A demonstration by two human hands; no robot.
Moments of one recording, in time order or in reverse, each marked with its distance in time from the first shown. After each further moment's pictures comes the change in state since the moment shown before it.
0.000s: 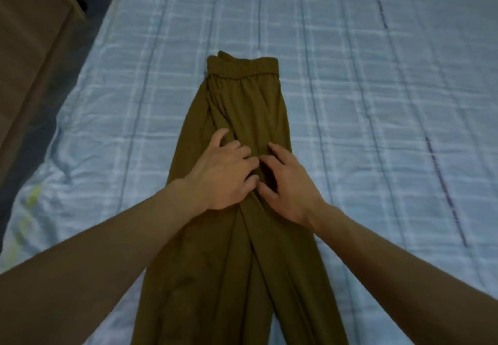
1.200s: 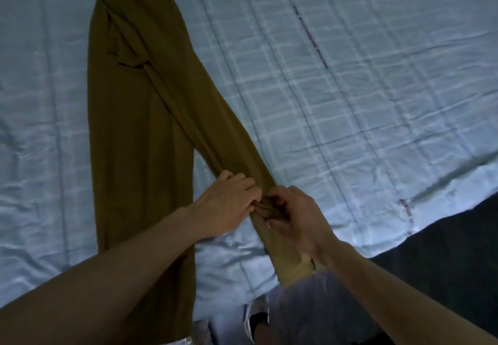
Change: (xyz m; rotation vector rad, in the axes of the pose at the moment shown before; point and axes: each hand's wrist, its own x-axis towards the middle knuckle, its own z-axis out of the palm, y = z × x) left_hand -0.222 0.302 0.058 -0.268 -0.050 0.472; right_hand -0.443 -0.015 0.083 0.311 0.091 0.420
